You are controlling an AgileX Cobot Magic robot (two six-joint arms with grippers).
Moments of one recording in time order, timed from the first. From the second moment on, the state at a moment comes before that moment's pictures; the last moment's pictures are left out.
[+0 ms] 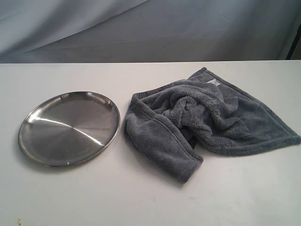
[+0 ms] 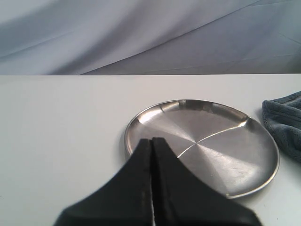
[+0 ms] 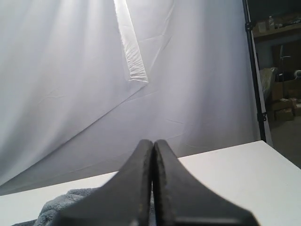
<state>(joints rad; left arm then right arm) -0.05 0.00 0.00 0.01 0.29 -0.02 -0.04 0.00 0.00 0.28 -0.05 -0.07</state>
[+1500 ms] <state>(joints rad) -0.05 0.00 0.00 0.01 0.29 -0.02 0.39 1.33 -1.03 0.32 0.37 -0.44</state>
